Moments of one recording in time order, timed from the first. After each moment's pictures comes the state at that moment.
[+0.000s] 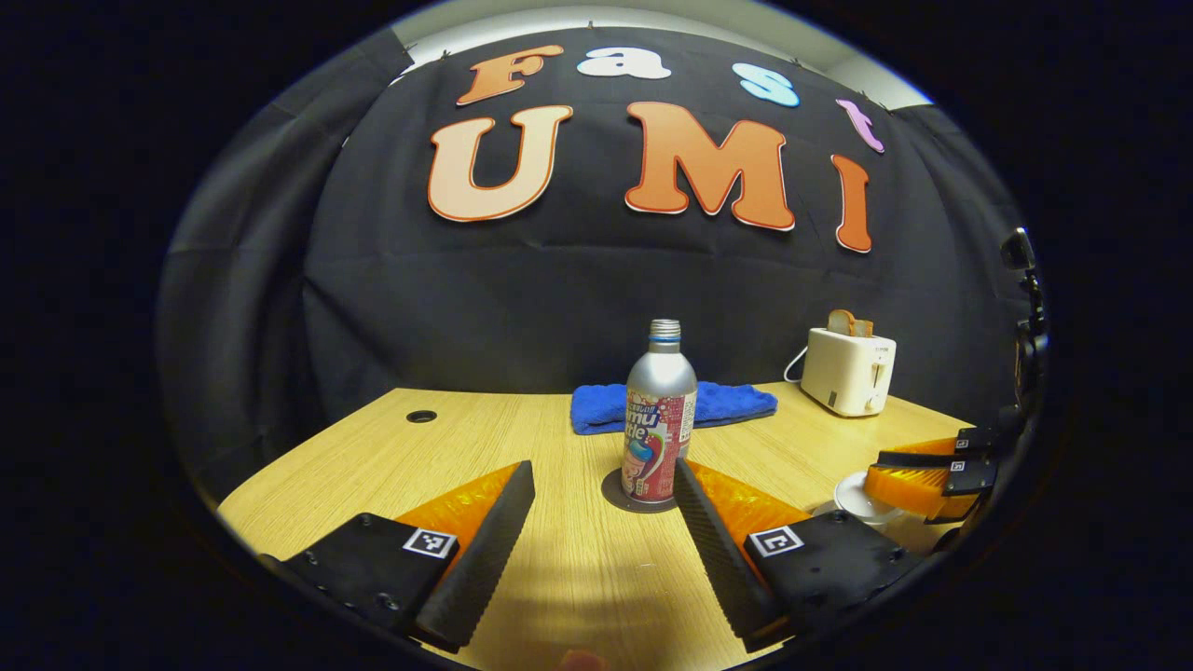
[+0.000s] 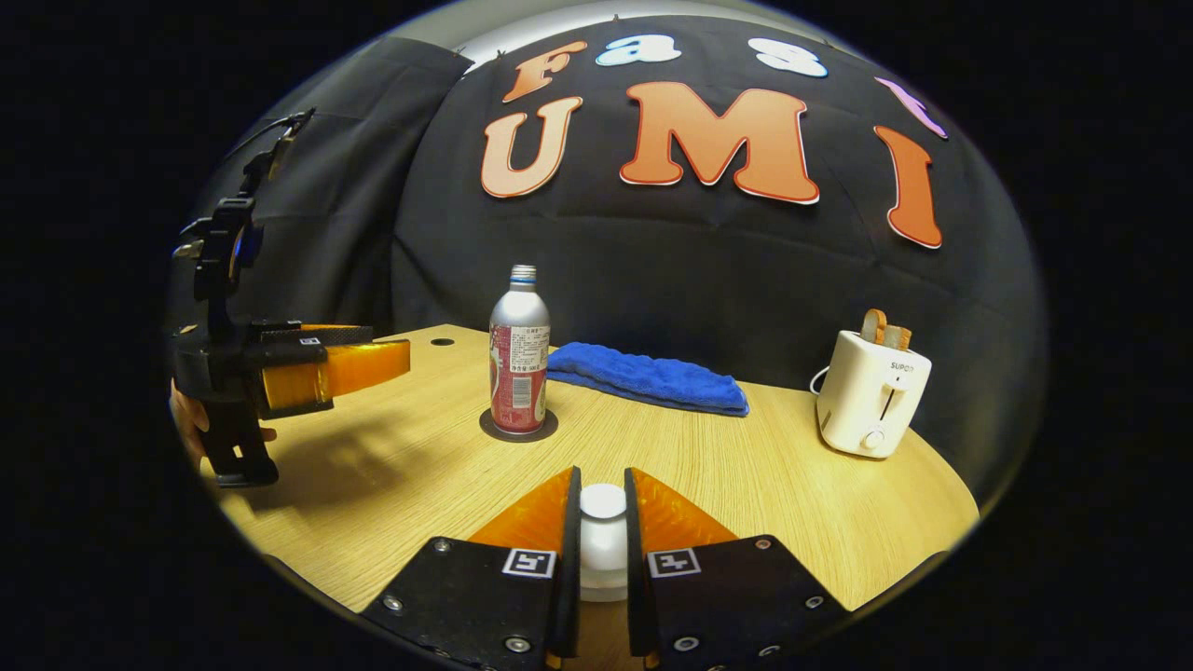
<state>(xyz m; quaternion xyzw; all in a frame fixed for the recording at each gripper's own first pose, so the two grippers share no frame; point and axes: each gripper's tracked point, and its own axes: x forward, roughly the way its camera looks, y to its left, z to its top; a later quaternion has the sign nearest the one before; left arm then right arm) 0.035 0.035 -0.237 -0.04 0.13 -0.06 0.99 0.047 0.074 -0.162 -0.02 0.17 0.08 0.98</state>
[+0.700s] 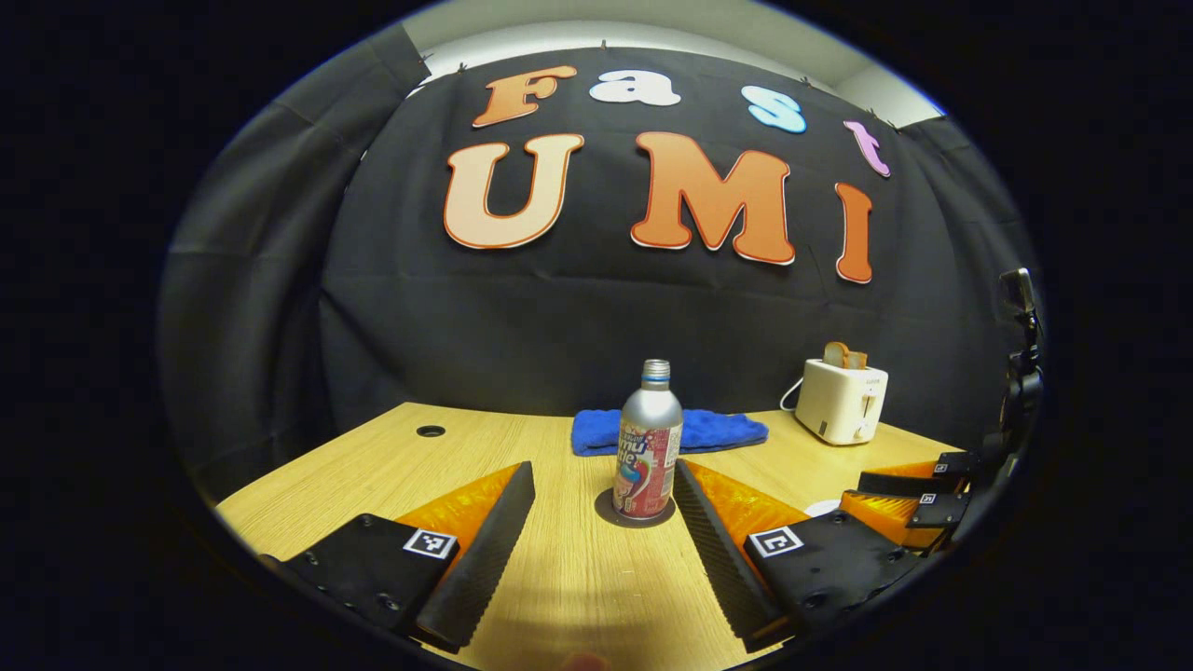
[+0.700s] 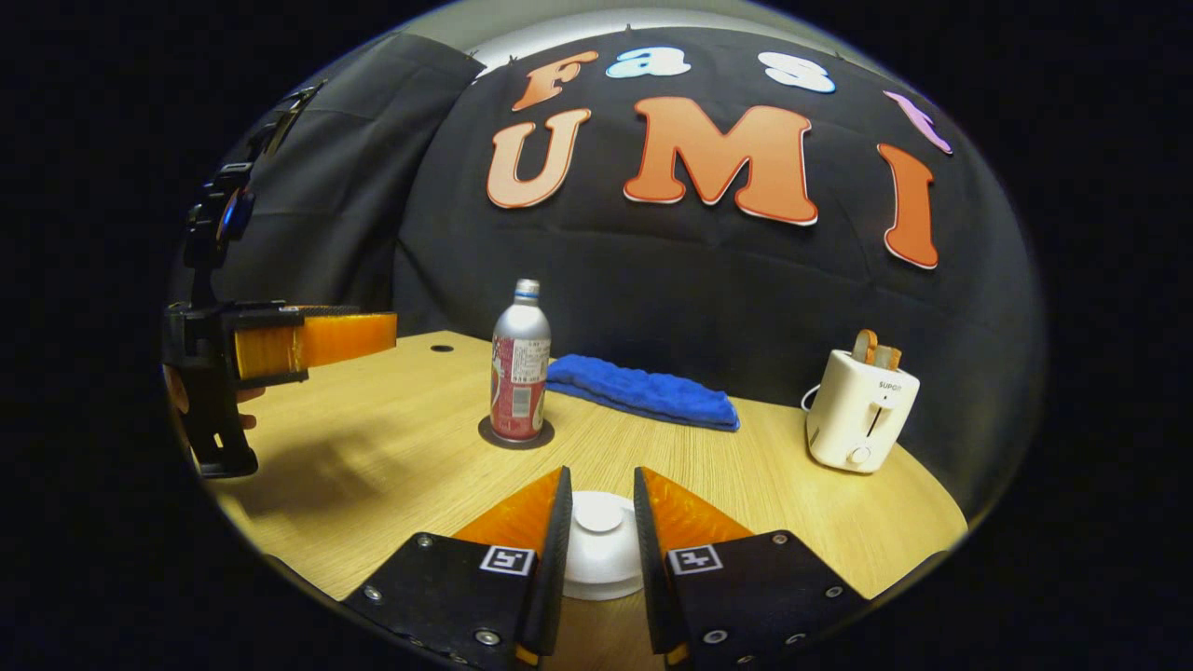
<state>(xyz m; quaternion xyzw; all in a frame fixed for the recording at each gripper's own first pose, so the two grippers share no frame) 0.015 0.031 -0.193 -0.06 0.09 -0.05 0.99 0.040 0.068 -0.131 -0.03 0.13 0.07 0.99</state>
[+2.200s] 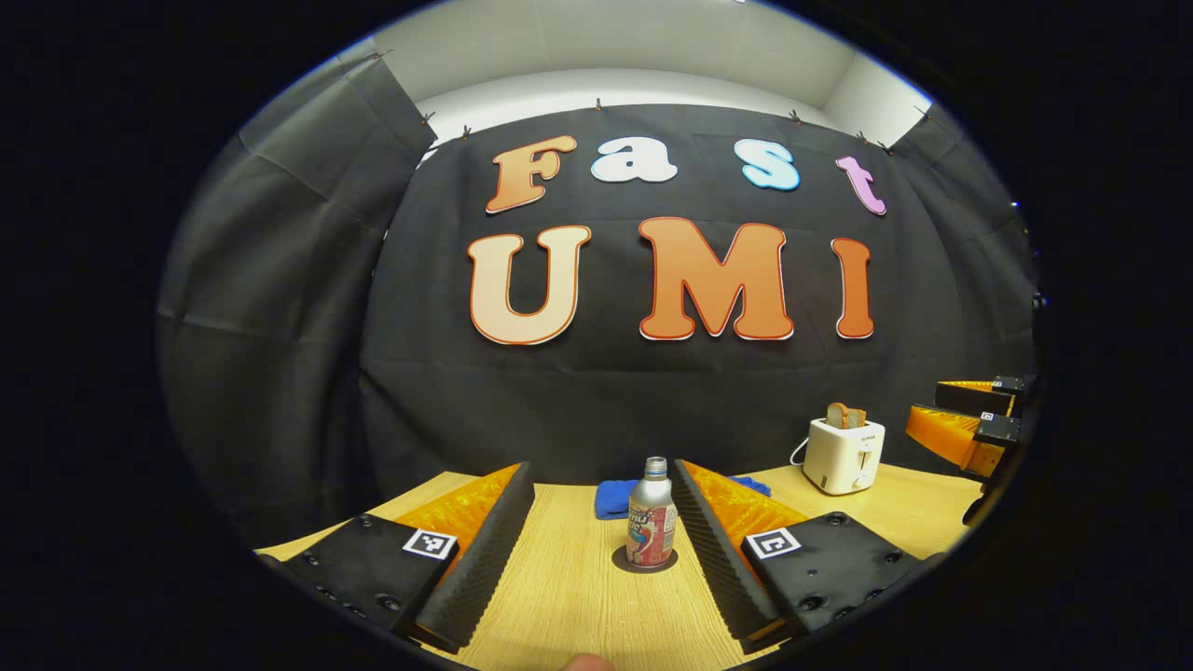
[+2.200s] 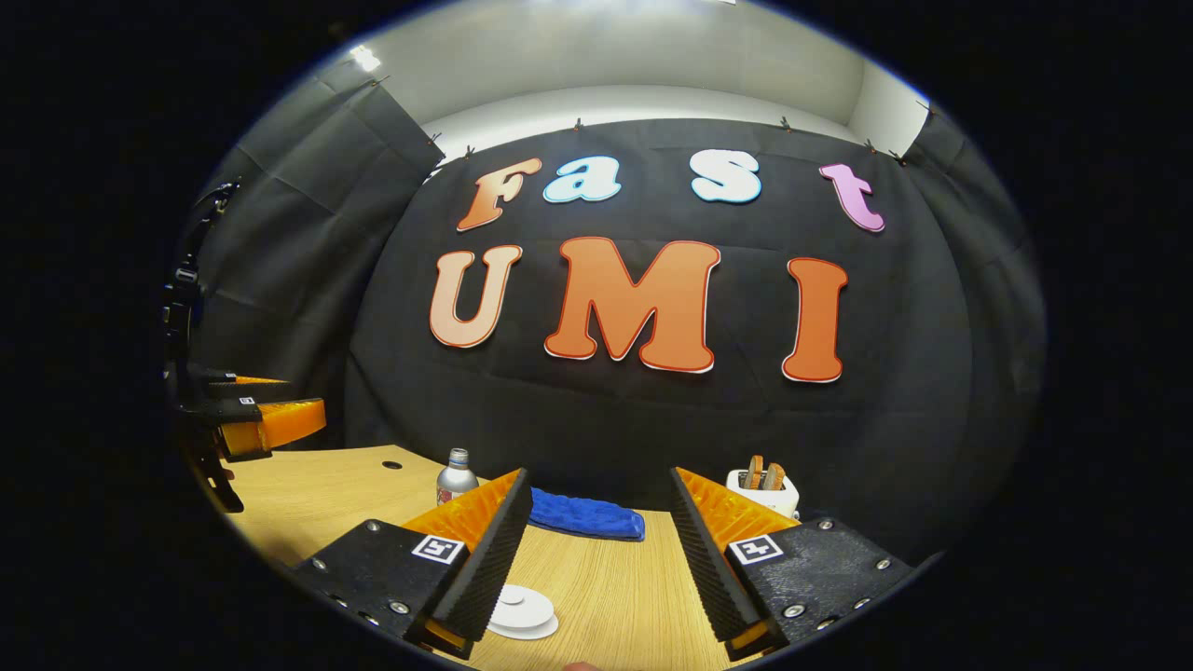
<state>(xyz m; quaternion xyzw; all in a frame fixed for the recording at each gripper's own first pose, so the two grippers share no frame) -0.028 0.039 -0.090 -0.03 0.00 -0.01 1.00 0.005 -0.010 0.021 -0.02 -0.03 -0.02 1.00</state>
